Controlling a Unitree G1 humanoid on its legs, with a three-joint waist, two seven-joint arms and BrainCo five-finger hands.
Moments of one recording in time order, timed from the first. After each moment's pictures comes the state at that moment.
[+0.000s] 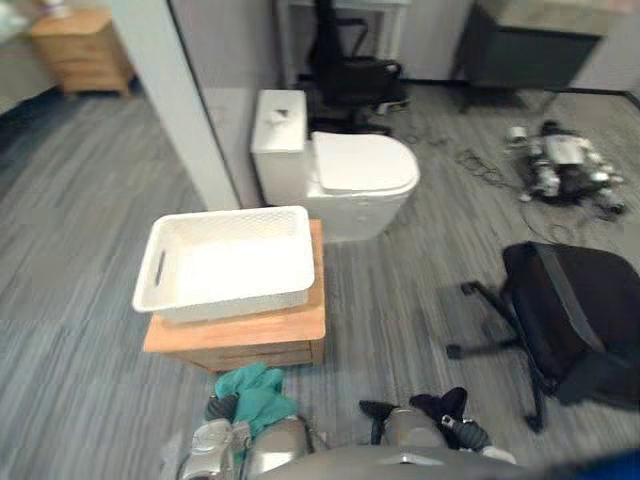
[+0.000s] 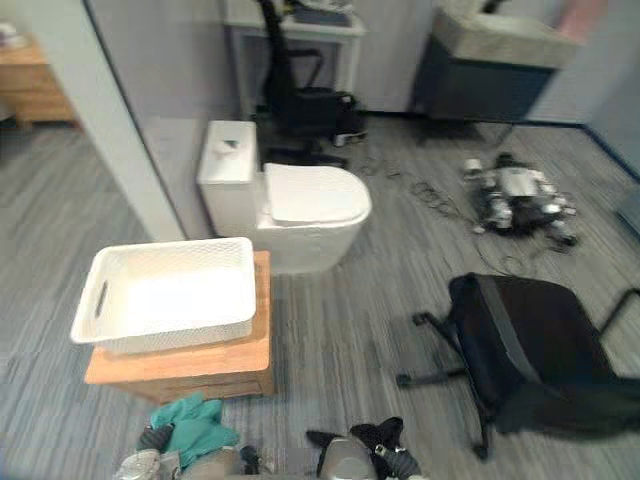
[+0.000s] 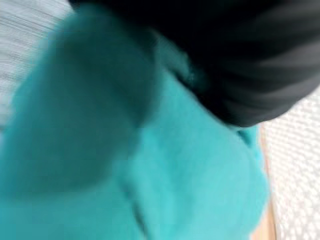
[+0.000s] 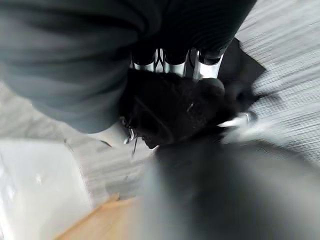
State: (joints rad) left arm 0.12 0.10 0.21 0.96 -0.07 -0.08 0.15; right arm 0.11 -0.09 -0.14 1.03 0.20 -0.07 0.17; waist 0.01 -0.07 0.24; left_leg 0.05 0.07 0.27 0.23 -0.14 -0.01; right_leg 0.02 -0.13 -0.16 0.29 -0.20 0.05
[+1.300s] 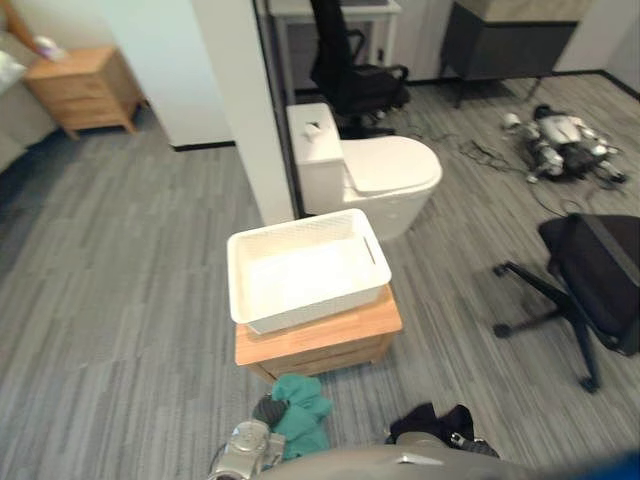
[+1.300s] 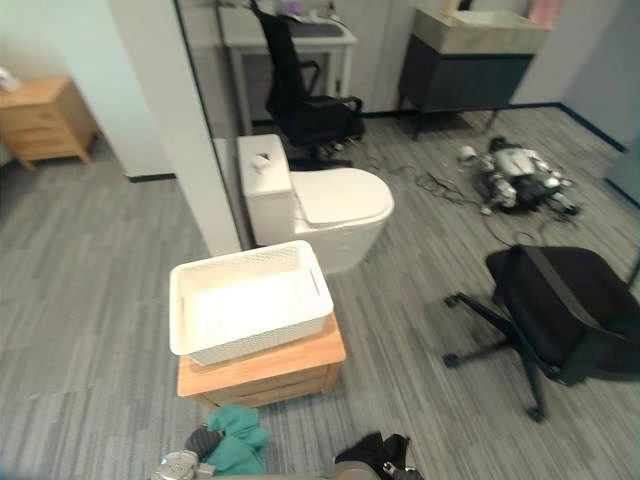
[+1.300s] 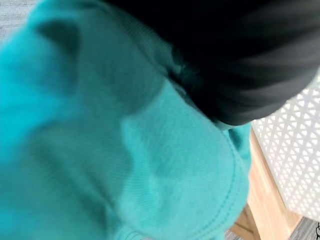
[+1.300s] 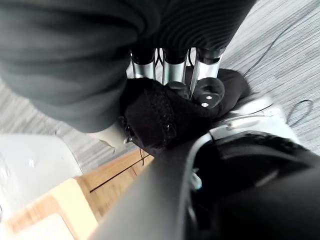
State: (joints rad) left arm 0.08 0.08 -0.03 1.00 0.14 -0.07 -0.02; right arm 0.22 -0.07 -0.23 1.02 0.15 -0.11 0.20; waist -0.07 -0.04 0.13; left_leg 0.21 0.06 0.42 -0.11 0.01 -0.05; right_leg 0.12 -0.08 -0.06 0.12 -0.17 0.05
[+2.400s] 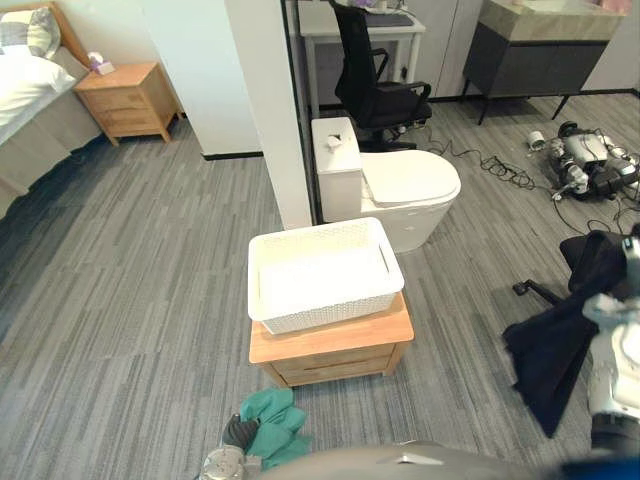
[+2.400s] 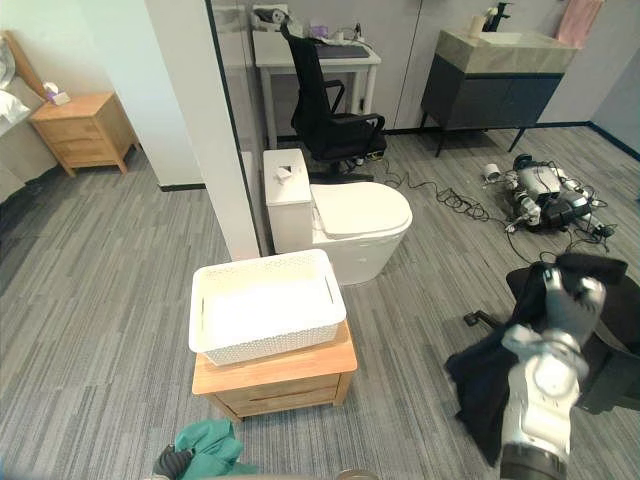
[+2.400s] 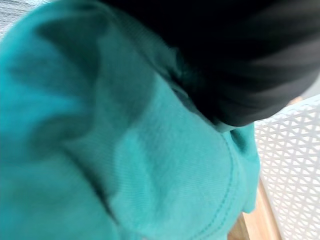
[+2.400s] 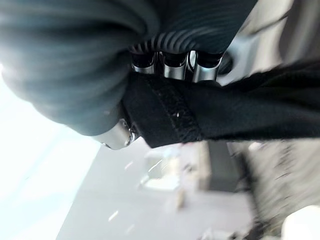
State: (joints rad) left arm 0.22 0.15 0.02 0.88 0.06 -0.07 0.07; right arm -0.14 -0.37 -0.45 0.02 0.22 -0.13 -0.20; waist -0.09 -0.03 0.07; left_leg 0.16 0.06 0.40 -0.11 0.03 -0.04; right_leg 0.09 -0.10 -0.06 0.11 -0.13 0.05
